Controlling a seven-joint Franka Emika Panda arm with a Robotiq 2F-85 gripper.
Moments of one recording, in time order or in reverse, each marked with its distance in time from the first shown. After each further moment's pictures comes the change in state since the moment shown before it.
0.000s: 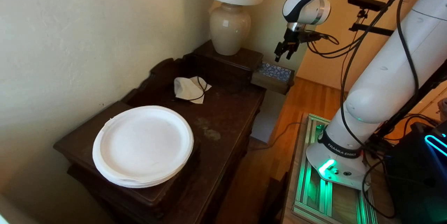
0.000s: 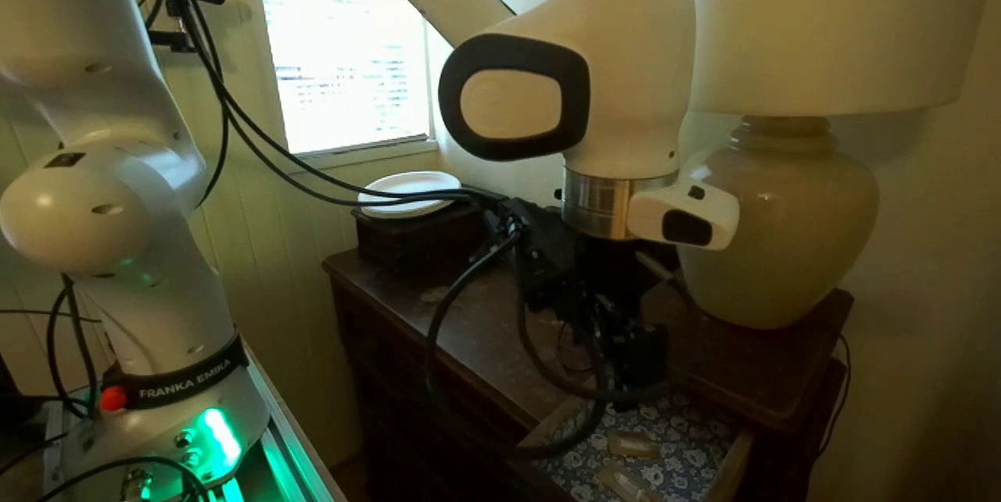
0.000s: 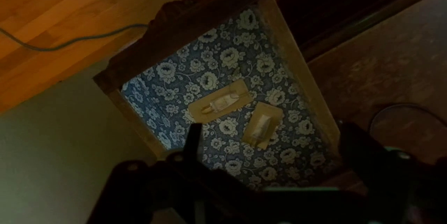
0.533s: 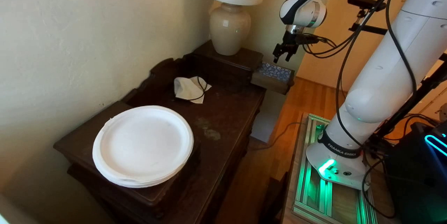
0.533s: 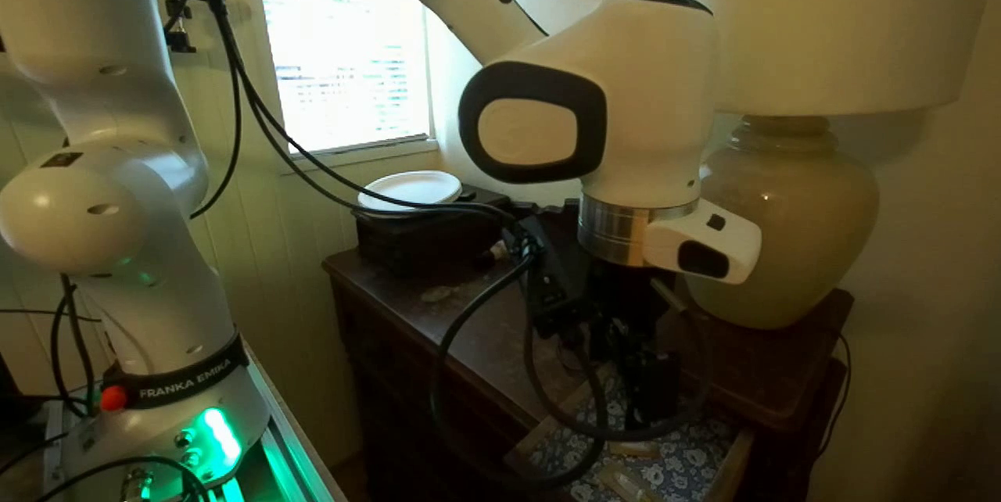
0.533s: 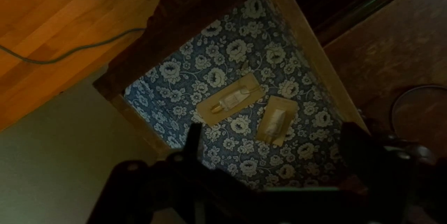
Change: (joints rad) arm -0.019 0.081 0.010 0.037 0.084 0.023 -0.002
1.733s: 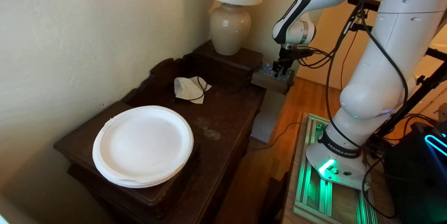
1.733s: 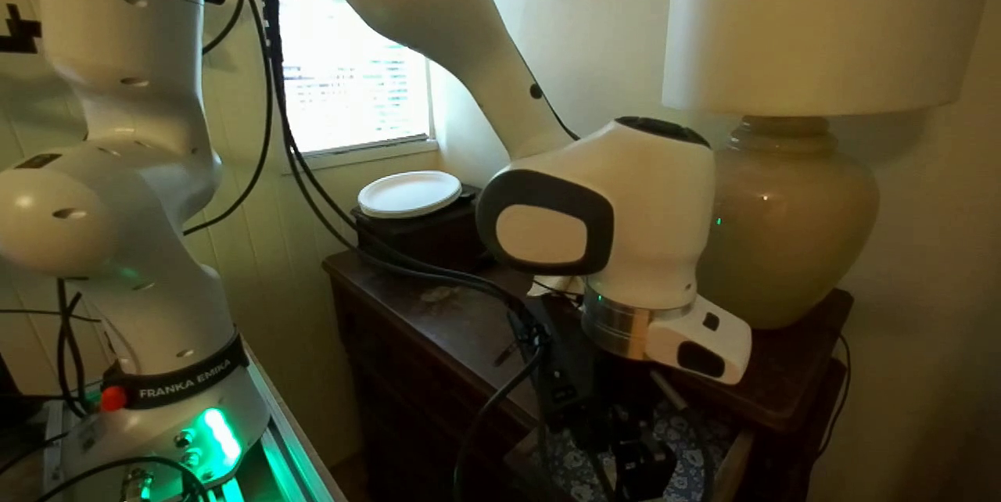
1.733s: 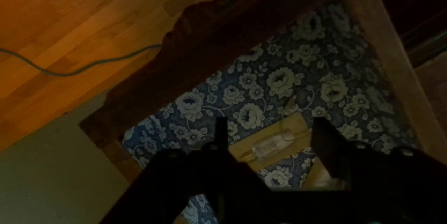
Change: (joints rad) arm -0.162 0.214 0.166 0.015 0.003 0.150 -0.036
